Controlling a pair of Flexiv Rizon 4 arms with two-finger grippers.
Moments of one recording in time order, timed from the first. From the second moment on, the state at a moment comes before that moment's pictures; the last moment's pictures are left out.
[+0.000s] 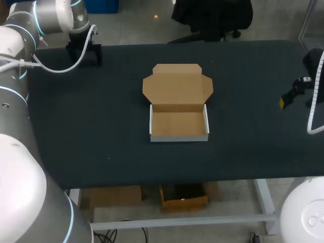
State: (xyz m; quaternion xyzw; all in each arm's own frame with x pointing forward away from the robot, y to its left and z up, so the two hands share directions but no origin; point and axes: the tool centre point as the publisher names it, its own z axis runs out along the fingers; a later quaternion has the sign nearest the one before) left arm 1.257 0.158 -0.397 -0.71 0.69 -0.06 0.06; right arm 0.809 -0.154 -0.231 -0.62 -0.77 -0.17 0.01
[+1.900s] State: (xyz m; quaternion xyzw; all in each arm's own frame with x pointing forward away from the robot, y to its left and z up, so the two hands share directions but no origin) left arm 1.271 0.164 -0.400 -0.72 0.69 -0.07 0.08; right arm 0.809 -0.154 -0.231 -0.62 -0.77 -0.17 0.01
